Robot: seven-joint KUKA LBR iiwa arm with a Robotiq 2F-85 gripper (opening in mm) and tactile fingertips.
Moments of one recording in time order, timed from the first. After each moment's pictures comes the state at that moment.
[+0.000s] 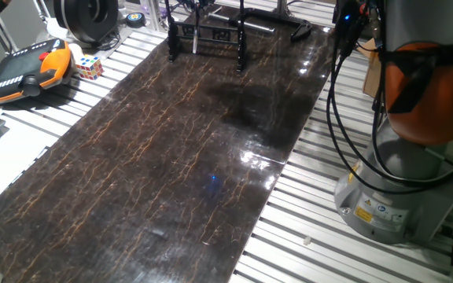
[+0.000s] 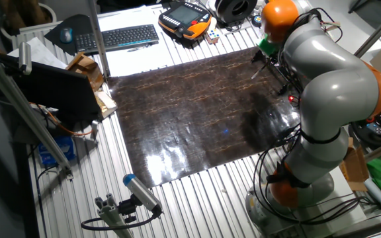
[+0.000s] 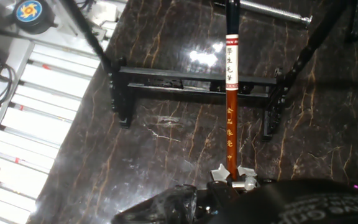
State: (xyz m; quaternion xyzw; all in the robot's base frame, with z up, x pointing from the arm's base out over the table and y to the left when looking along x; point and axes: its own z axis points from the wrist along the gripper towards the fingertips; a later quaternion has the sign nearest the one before) arm 0.566 -0.190 0.271 0.58 0.80 -0.08 0.16
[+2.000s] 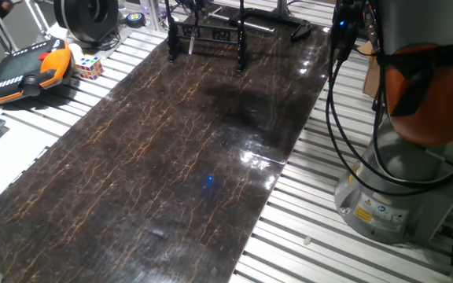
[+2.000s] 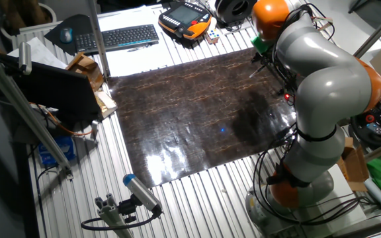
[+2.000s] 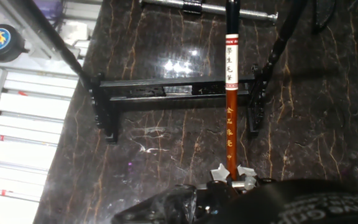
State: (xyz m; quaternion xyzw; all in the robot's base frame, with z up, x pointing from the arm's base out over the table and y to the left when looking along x) arm 0.566 -0.183 0.272 0.63 0.75 -0.12 0.17
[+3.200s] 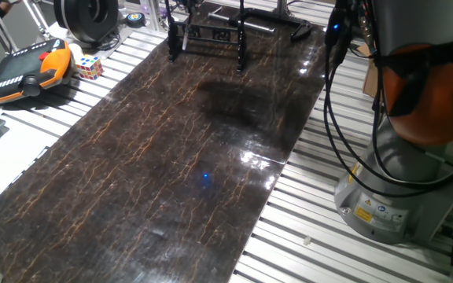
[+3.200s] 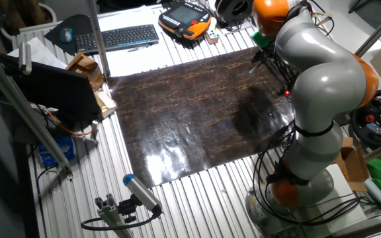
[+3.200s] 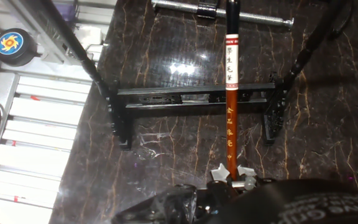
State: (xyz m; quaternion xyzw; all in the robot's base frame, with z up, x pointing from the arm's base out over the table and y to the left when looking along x) arm 0.593 -0.193 0.270 0.62 0.75 -0.11 0.16
